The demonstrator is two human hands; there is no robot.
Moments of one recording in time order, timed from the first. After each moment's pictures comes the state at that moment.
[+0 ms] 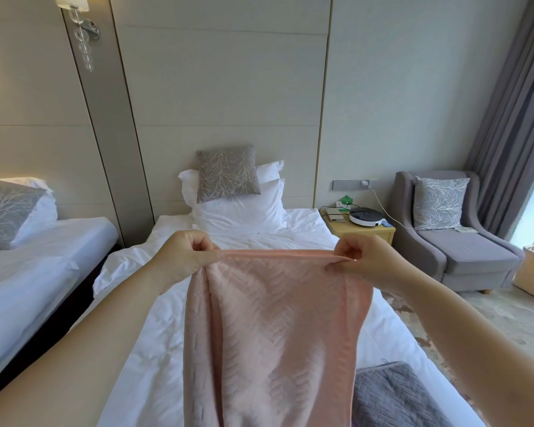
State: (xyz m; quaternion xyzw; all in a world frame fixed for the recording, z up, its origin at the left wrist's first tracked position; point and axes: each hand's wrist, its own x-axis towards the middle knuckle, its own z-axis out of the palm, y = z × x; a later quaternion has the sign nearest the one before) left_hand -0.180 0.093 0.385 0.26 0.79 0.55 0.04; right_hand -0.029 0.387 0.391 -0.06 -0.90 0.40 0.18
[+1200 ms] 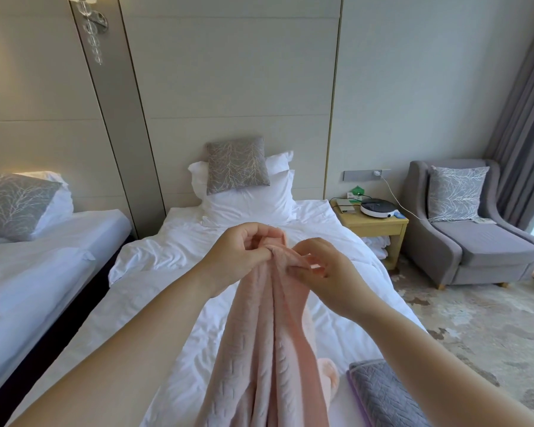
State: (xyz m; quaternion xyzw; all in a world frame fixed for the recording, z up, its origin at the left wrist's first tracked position) left_hand -0.127 0.144 0.389 0.35 0.70 0.61 0.09; right_hand -0.039 0.313 0.358 0.06 -0.85 0.48 0.22
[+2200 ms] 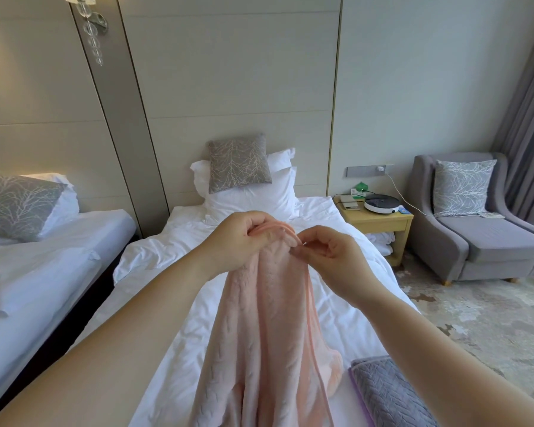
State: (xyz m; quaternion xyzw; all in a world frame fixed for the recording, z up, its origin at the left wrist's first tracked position) left_hand -0.125 0.156 0.413 0.45 0.75 0.49 0.03; right_hand -0.044 0.327 0.368 0.07 -0.77 0.58 0.25
